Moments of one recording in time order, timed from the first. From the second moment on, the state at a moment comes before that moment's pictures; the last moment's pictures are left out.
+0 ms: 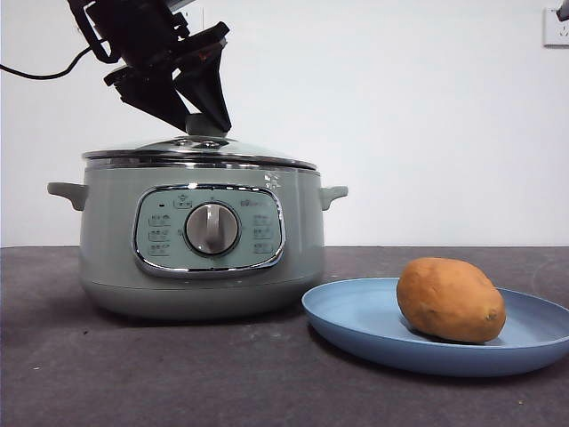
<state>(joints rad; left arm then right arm) -0.42 1.59 1.37 -0.48 0.15 0.12 0.46 0.66 0.79 -0.53 -0.07 0.13</state>
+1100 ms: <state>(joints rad) -0.45 1.57 1.37 -0.53 0.15 0.10 0.46 0.66 0.79 -0.58 -0.09 0.14</state>
